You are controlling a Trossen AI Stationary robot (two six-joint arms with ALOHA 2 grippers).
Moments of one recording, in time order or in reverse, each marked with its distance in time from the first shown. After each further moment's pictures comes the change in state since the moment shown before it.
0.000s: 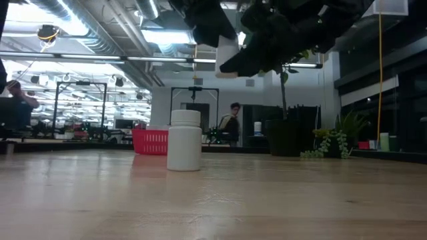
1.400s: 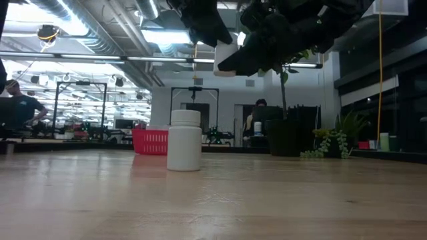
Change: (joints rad) left arm -0.009 0.000 0.018 -0.063 -0.027 -0.023; right arm 0.000 0.004 0.000 0.030 0.000 0.006
